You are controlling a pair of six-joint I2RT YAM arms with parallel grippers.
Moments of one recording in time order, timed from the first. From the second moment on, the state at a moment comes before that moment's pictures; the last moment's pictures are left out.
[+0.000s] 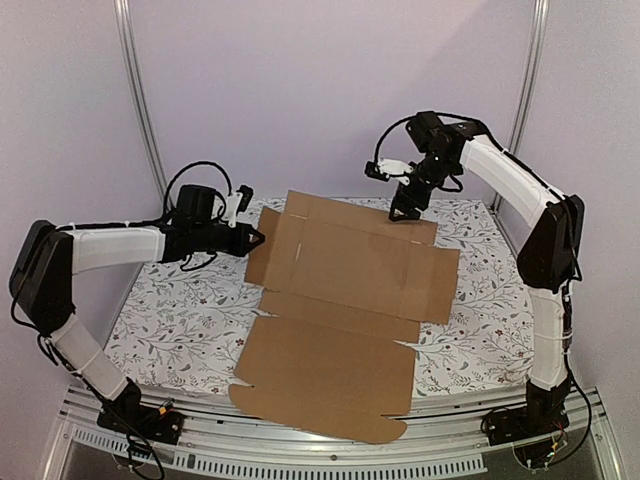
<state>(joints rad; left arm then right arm) -0.42 1.62 1.00 0.03 0.32 -0.16 0.46 2.15 2.27 -1.17 -0.16 -0.73</state>
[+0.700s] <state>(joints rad) -0.49 1.47 0.90 0.17 0.15 -0.02 0.47 2.19 2.36 -1.32 -0.34 -0.77</state>
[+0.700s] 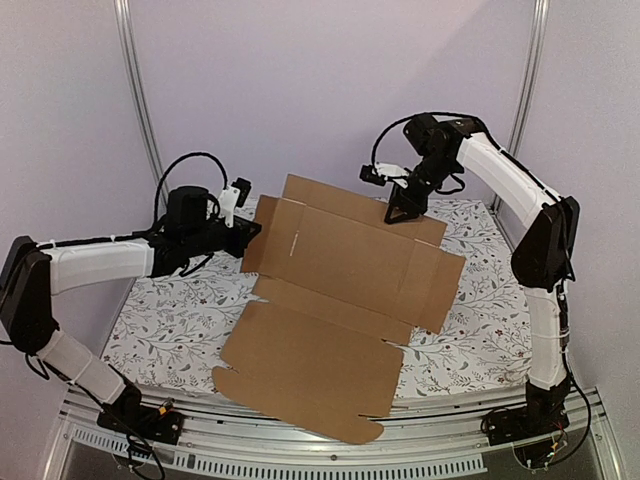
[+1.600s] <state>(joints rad) -0.43 1.42 1.26 -0.01 0.21 0.13 0.49 2.07 2.22 -1.35 -0.40 -0.69</state>
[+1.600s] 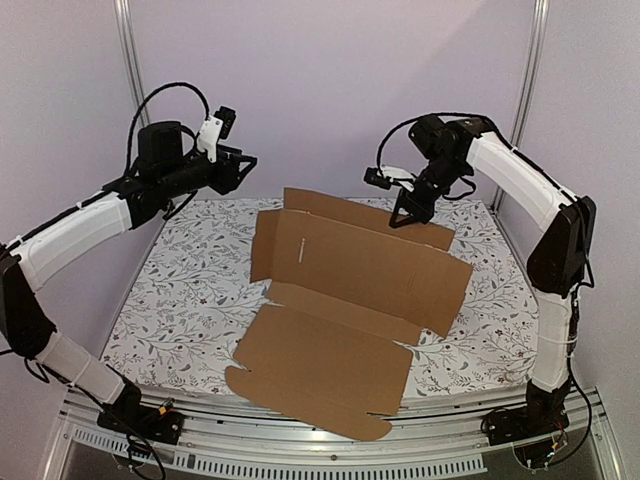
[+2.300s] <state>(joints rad) -0.42 1.67 1.50 -0.24 0.39 0.25 0.47 2.02 2.26 -1.38 -0.68 -0.61</state>
